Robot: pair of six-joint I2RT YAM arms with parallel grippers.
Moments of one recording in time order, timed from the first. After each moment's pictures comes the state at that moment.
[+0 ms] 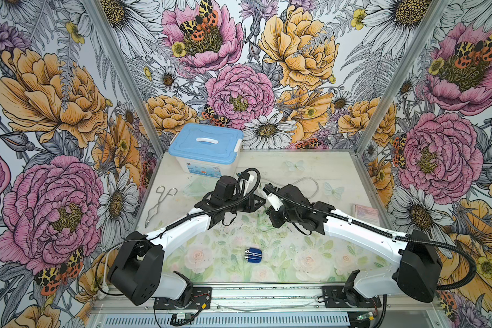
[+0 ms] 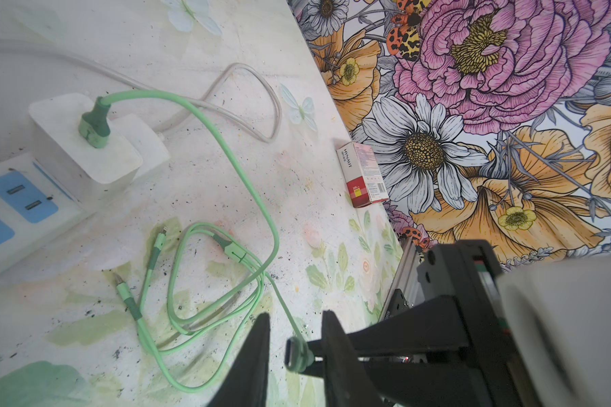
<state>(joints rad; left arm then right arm) -0.57 1.40 0.87 -0.03 0.55 -0.57 0.81 1.40 1.02 -0.41 -0.05 0.11</state>
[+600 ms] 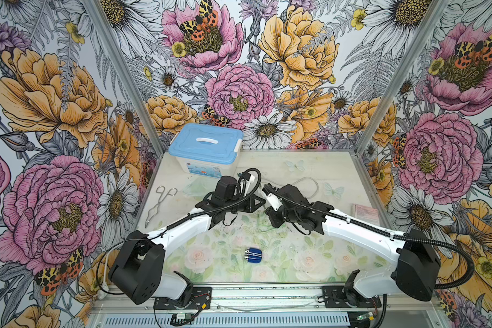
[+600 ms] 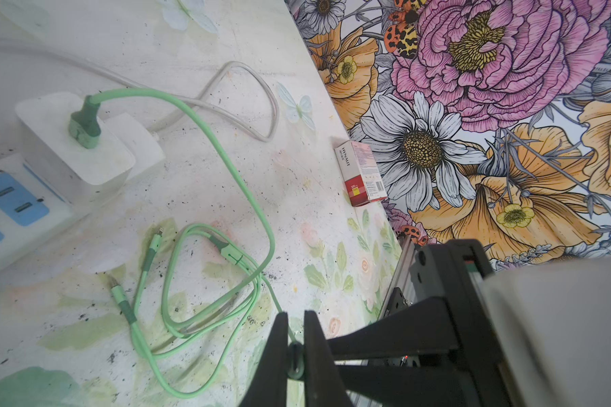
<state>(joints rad) -0.57 1.41 0.87 -0.02 0.55 -0.57 0.81 1.42 1.02 -0.40 -0.06 0.11</state>
